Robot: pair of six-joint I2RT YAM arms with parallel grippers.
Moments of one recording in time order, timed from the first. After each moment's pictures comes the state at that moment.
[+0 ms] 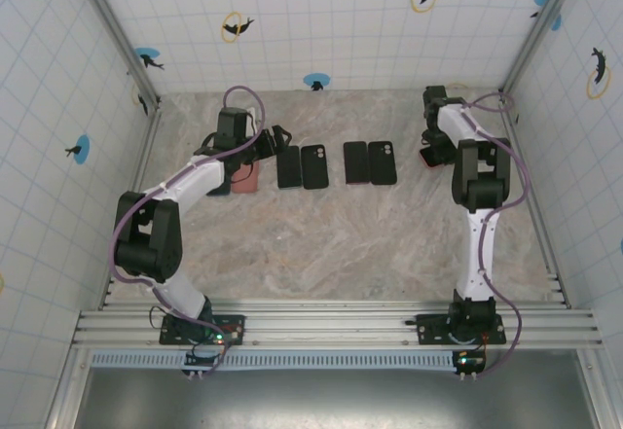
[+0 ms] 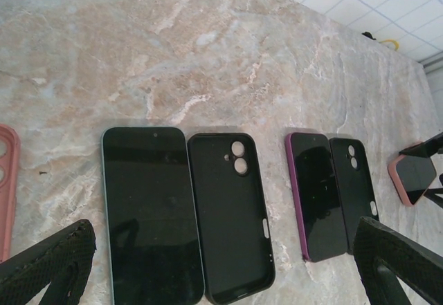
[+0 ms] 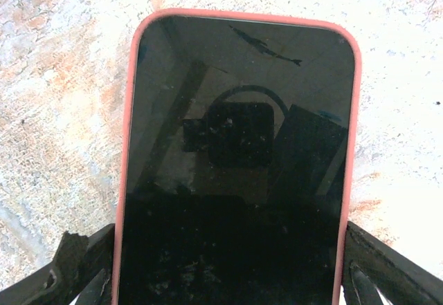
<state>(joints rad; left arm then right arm) -0.30 1.69 1.15 -0.12 0.30 -0.51 0.08 2.38 1.94 -0.95 0.35 1.11</state>
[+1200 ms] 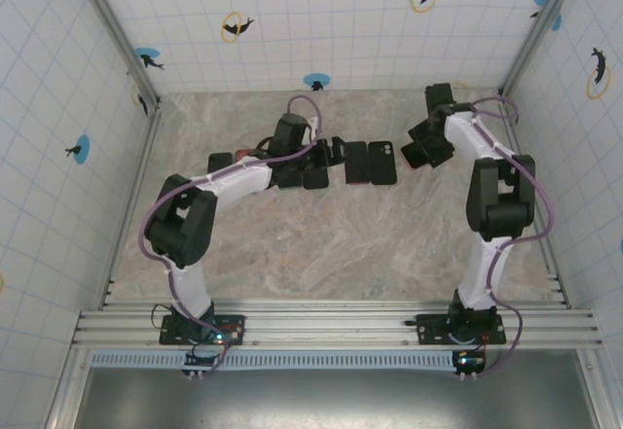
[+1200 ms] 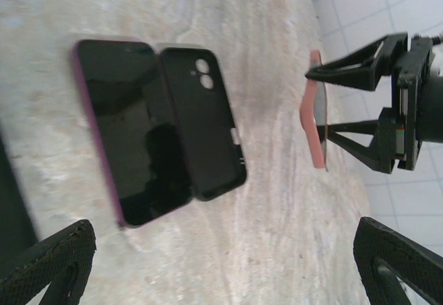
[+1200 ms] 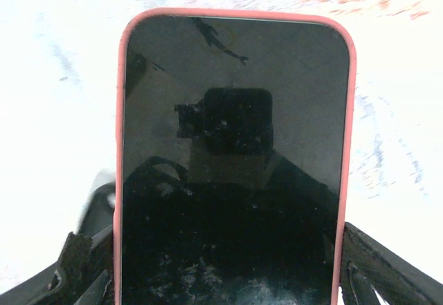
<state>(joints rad) -0.60 1.89 1.29 0.02 0.44 -0.69 0.14 1.98 1.60 -0.79 0.03 1.10</state>
